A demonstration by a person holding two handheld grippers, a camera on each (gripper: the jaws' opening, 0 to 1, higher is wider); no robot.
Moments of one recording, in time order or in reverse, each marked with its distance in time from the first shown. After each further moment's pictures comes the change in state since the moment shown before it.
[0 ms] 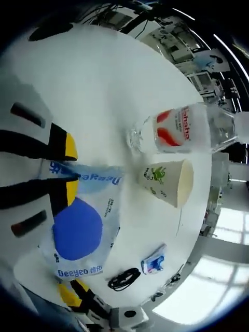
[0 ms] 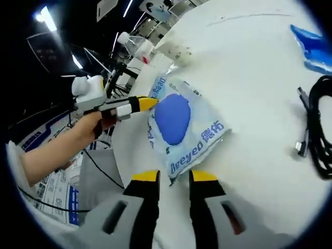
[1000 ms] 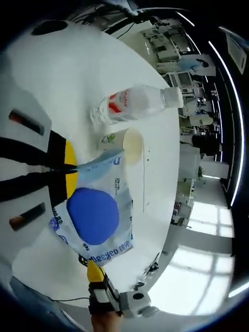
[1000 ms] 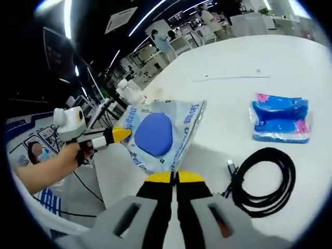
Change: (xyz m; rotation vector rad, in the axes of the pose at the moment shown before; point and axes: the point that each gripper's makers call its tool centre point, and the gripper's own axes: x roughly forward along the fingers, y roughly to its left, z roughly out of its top) left arm -0.030 -0.068 0.071 0.028 -0.250 -0.056; right arm -0.094 -0.030 0.081 -0.174 -0.280 -0.171
